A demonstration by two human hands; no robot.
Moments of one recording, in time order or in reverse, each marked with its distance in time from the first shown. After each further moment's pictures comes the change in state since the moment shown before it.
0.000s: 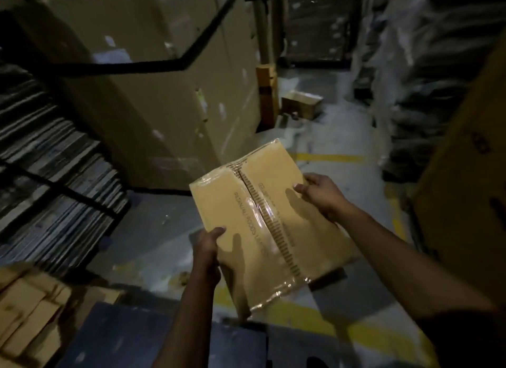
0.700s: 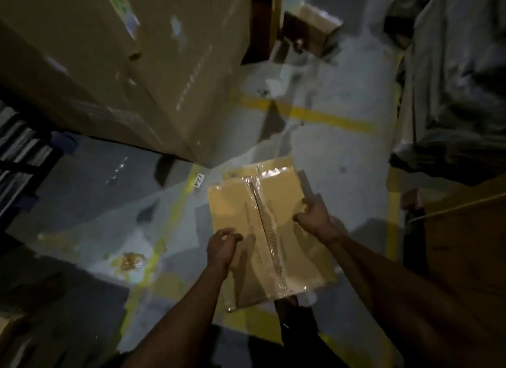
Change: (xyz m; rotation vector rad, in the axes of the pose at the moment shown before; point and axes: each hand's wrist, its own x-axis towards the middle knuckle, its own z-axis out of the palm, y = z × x) left_hand 0.364 -0.128 0.261 0.420 0.033 -0.309; right_hand 0.398 0.216 -0.007 -0.358 -0.153 0.459
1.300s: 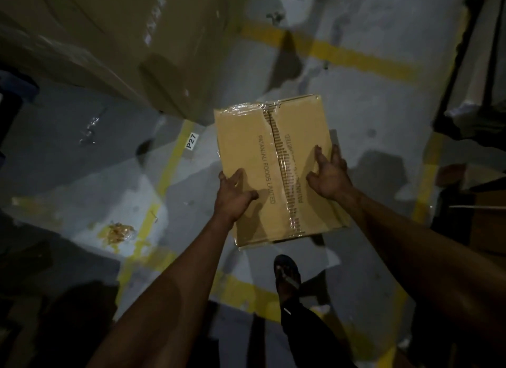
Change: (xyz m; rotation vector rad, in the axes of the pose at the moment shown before) left_hand 0.197 0.044 0.081 0.298 -0.176 0.132; right_hand 0.236 0.022 0.028 -0.512 -0.067 -0.058
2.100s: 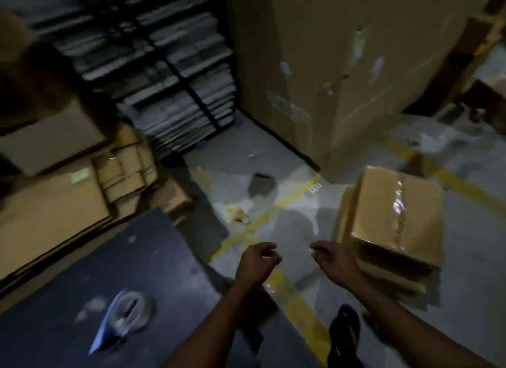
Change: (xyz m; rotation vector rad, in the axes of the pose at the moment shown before) left_hand -0.496 -0.206 -0.173 -0.206 0.390 0.043; right_hand -0.457 -0.147 0.143 0.055 -0.112 -0.687
